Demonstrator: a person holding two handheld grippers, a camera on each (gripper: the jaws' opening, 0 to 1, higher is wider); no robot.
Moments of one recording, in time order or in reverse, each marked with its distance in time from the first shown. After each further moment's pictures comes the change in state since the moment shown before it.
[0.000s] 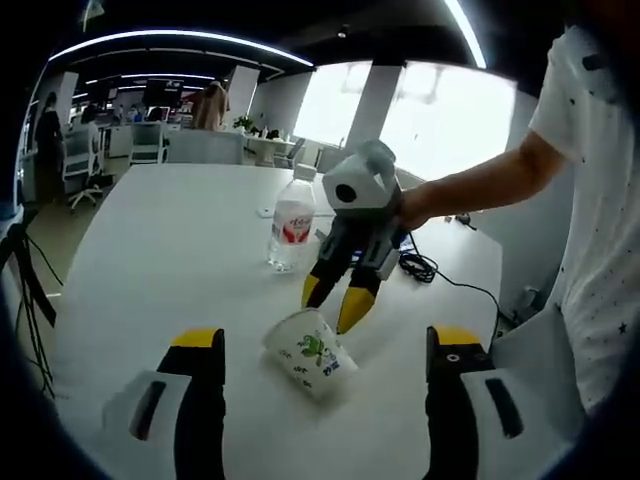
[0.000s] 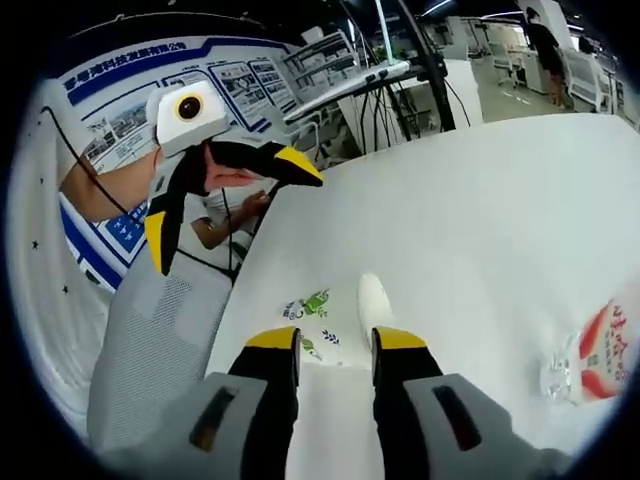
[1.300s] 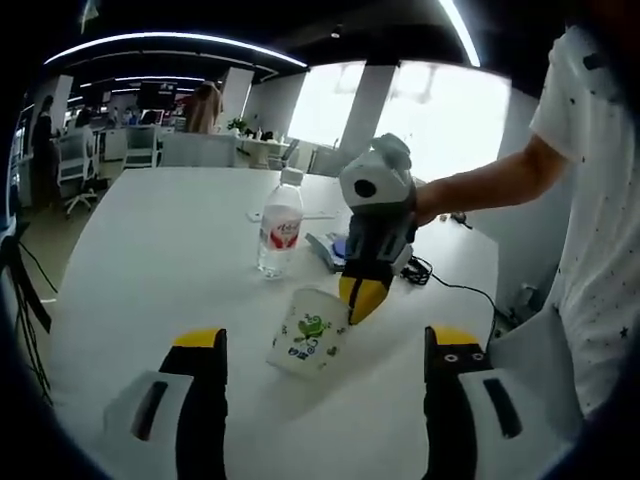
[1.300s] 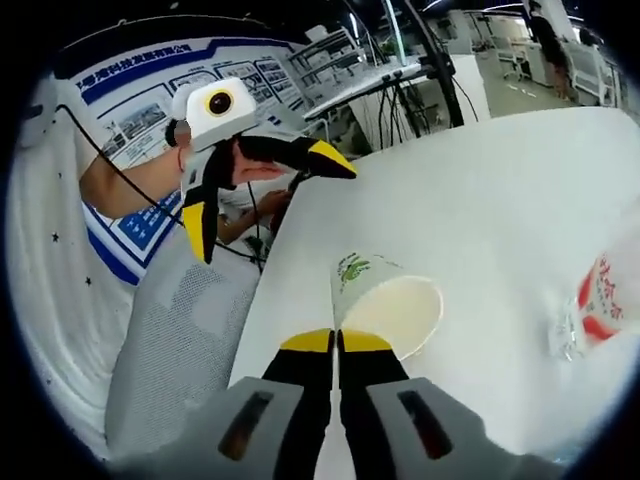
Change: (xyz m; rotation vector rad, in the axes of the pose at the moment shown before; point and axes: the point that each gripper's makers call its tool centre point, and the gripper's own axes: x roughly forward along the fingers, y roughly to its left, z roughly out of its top) left arm 0.008 -0.014 0.009 0.018 -0.003 -0.021; right arm -0.032 0.030 -0.013 -0.013 0.032 0.022
